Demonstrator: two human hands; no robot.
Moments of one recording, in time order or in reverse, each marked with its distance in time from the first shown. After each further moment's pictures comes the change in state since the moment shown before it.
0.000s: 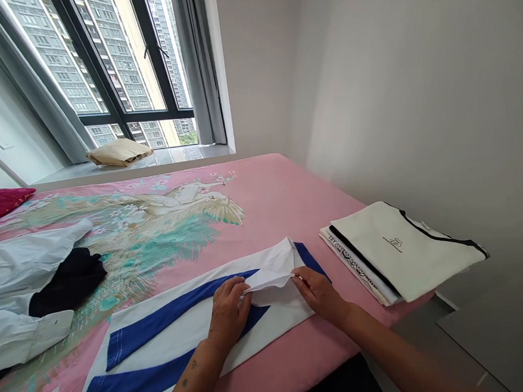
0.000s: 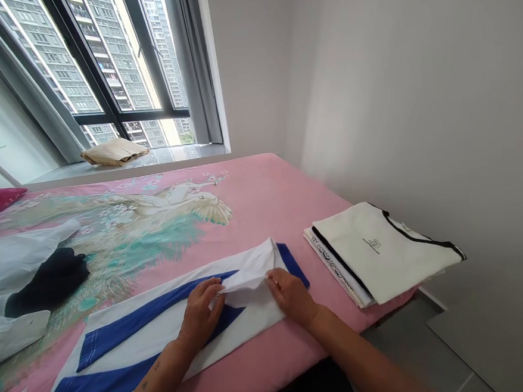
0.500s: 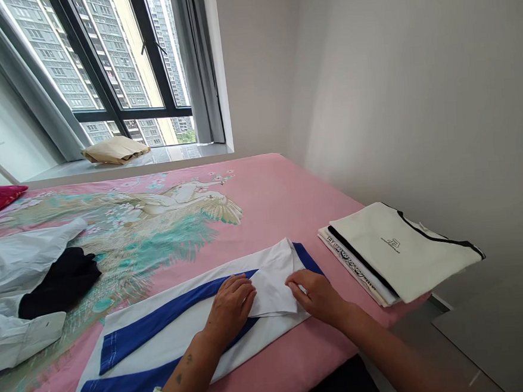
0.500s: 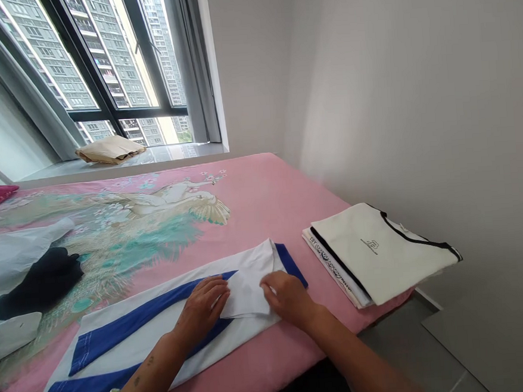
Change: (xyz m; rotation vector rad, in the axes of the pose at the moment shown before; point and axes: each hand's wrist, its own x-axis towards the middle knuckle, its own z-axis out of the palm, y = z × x) left_hand 0.022 0.010 -0.015 -0.026 -0.224 0.165; right_hand 0.003 -0.010 -0.004 -0.201 -0.108 -0.071
